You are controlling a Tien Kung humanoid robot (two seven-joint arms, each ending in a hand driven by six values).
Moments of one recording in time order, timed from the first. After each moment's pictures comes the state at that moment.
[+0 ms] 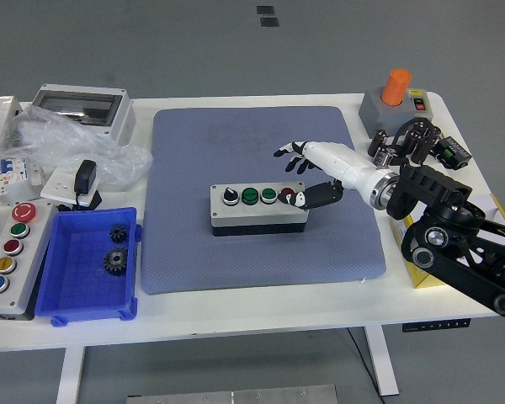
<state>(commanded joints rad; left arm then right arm) 0.04 0.30 -0.38 -0.22 0.27 0.12 0.10 0.63 -0.50 0.64 1.49 -1.55 -0.07 -0.18</state>
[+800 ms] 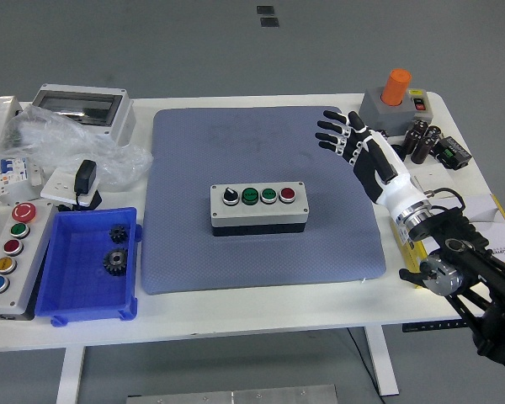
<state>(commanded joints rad) 0.04 0.29 -0.38 -0.22 0.27 0.12 0.10 0.36 -0.37 0.91 1.26 -0.65 0.00 0.34</state>
